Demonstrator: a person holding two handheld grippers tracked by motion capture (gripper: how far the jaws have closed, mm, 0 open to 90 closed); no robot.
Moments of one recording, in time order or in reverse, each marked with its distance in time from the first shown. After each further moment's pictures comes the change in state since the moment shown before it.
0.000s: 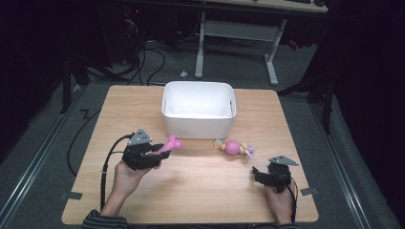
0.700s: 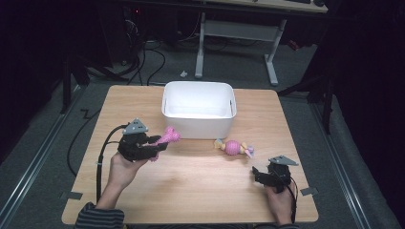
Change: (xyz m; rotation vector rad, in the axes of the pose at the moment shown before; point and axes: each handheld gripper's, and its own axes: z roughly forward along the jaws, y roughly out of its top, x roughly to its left) left arm 0.010 0.030 -0.016 -0.008 0.005 -0.016; right arm 0.000 0.000 0.000 -0.001 0.000 -0.004
